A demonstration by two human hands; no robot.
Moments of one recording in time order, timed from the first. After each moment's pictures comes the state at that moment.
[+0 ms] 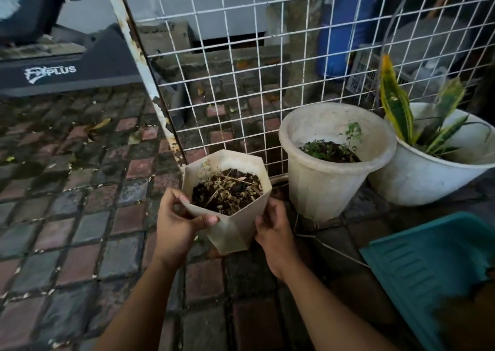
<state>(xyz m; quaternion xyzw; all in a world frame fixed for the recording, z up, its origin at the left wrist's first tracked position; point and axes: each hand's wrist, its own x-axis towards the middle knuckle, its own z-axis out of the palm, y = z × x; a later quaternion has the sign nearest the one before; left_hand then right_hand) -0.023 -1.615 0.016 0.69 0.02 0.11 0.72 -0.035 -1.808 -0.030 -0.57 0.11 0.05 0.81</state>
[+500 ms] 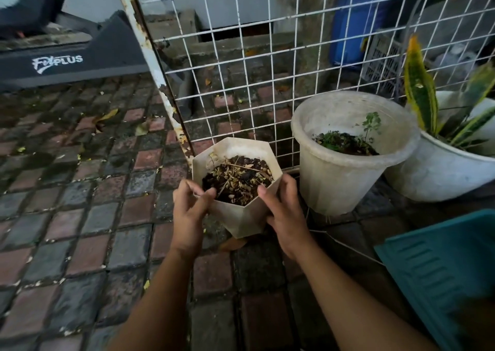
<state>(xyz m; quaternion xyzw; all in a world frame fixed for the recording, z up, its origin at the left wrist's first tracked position) -0.023 -1.626 0.024 0.70 0.06 0.10 0.70 -0.013 -1.813 -0.009 -0.62 0.05 0.05 0.78</state>
